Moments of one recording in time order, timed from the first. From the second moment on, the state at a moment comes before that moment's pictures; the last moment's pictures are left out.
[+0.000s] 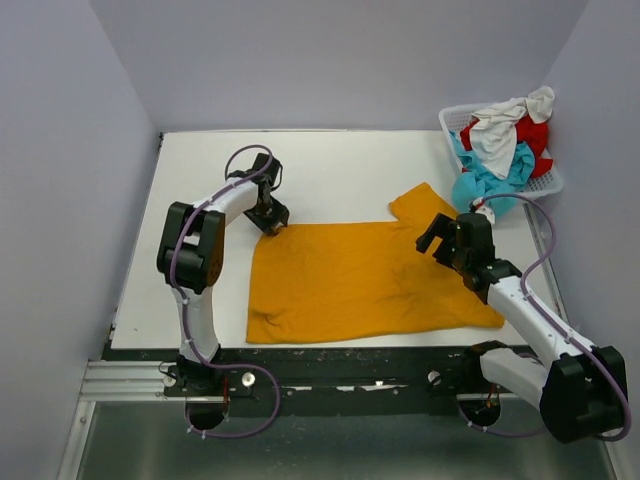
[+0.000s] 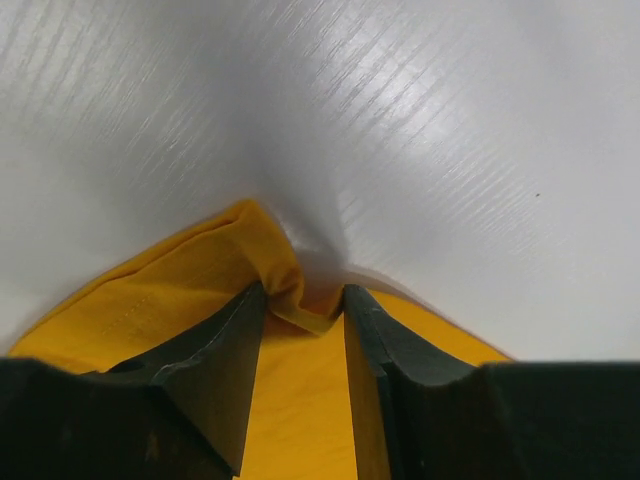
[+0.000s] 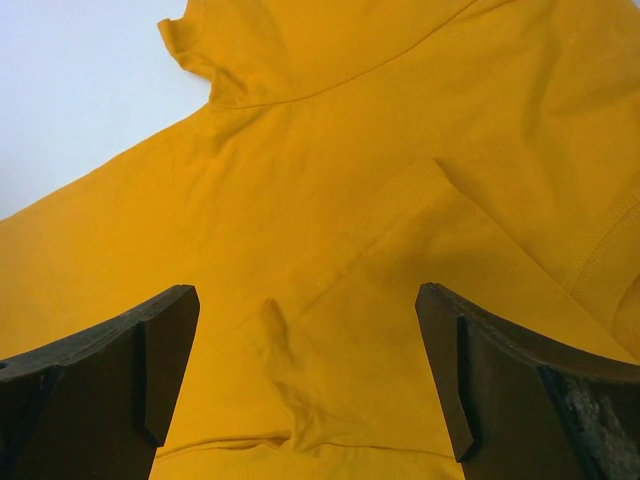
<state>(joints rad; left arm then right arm) -0.28 2.01 1.44 -0.67 -0.02 -1.11 0.22 1.05 0.57 -0.20 0.15 0.59</state>
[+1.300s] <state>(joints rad) -0.28 2.11 1.63 -0.83 -0.06 -0.92 0.22 2.09 1.54 -0.24 0.34 0.37</state>
